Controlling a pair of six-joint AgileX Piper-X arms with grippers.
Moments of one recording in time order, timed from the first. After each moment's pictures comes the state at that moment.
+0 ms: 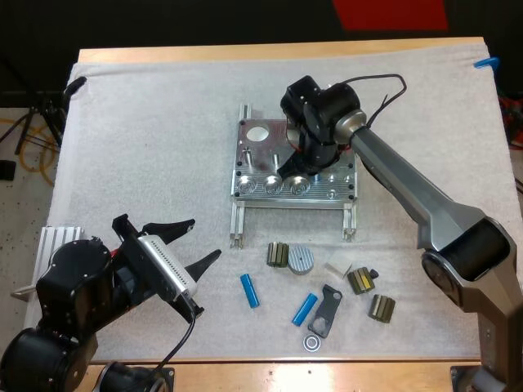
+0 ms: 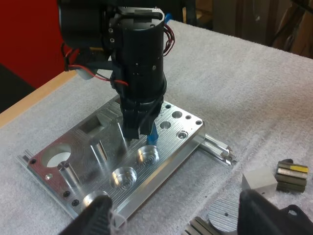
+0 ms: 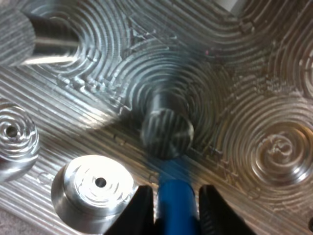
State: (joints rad) left arm -0.31 0.55 -0.87 0.92 0.44 -1.44; right arm 0.61 2.14 -1.94 1.31 0.06 -1.82
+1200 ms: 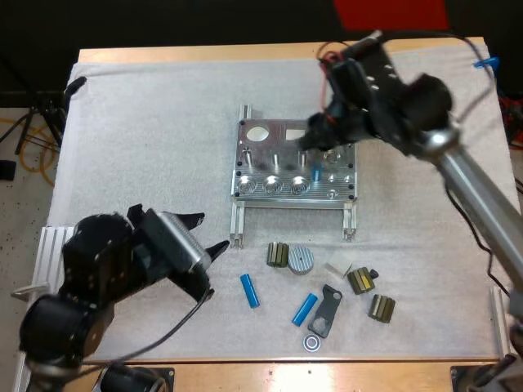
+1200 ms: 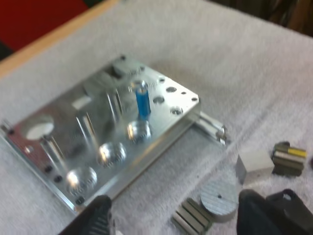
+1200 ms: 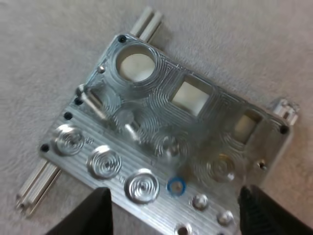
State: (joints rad) left arm -0.31 0.68 -0.87 0.92 0.44 -1.46; right arm 0.61 1.67 -1.82 1.19 0.04 -1.81
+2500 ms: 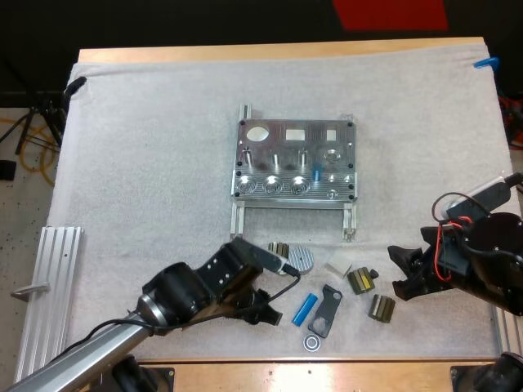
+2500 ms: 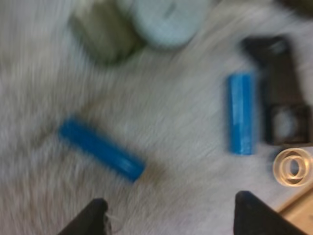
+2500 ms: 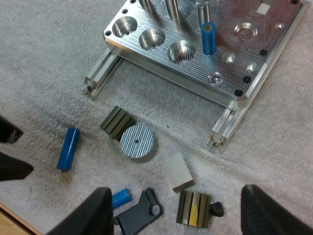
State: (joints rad) left arm -0.87 1.05 -0.72 0.99 0.06 -2.21; right arm 0.75 0.80 -1.14 1.21 0.05 -1.62
